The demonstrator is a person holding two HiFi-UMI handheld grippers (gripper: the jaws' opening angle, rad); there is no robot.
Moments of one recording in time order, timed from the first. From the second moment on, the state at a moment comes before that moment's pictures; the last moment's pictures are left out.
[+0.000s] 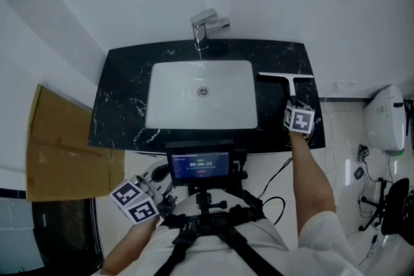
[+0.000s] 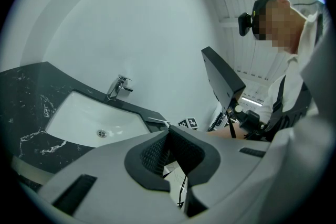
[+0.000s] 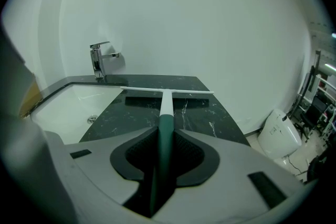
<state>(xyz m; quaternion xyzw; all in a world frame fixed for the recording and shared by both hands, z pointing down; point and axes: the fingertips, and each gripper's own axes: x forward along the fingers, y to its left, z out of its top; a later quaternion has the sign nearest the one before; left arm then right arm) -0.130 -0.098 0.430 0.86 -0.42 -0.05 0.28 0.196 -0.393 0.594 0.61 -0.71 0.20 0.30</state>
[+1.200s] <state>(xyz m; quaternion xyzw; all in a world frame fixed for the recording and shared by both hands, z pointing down) -0.130 -0.094 0.428 0.87 -0.41 -0.07 0.28 0.190 -0.372 0.526 0.61 -0.72 0.18 0.28</state>
